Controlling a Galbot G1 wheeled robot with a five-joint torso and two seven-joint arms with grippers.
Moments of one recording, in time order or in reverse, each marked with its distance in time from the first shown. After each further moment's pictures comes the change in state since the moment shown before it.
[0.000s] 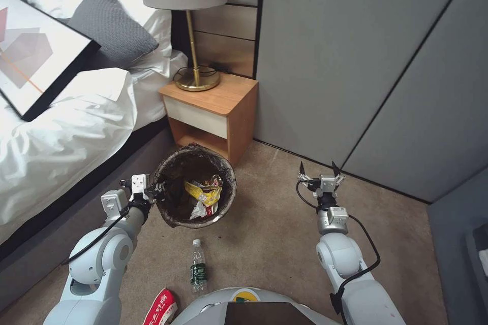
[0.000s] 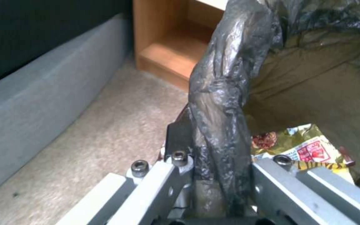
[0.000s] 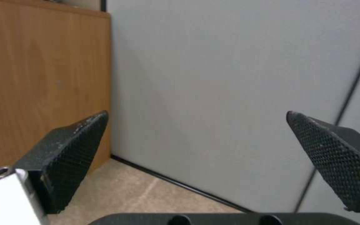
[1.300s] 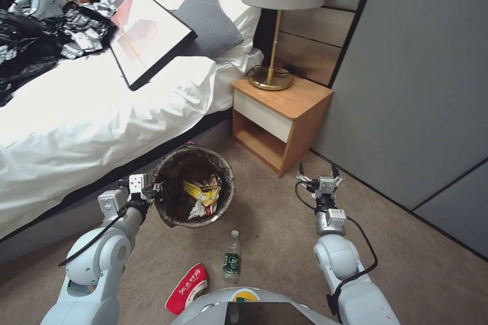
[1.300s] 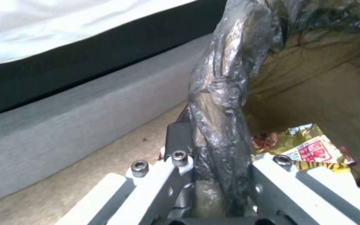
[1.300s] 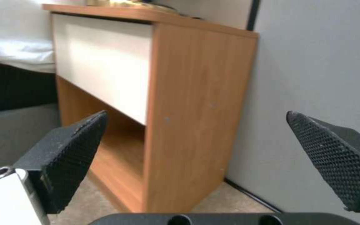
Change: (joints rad) left arm 0.002 0.009 -0.012 -0.002 -0.012 0.000 -0.006; right arm -0.009 0.033 0.006 -0.004 -0.016 0.015 -0.003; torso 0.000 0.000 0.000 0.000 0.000
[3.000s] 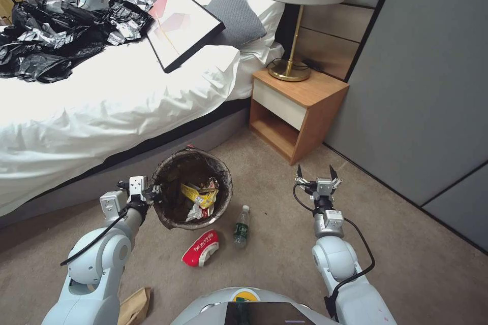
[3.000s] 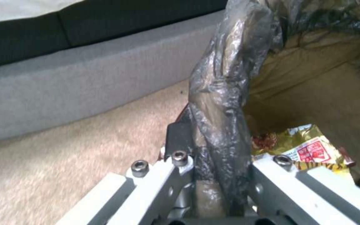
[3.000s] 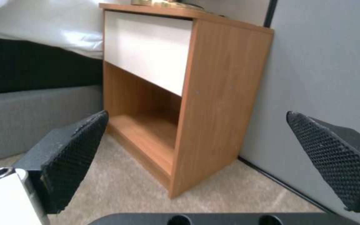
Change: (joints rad) left arm -0.002 -0.002 -0.001 0.027 0.037 -0.001 0.016; right arm -0.008 0.008 -0.007 -0.003 -0.022 -0.011 -0.003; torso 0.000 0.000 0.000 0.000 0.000
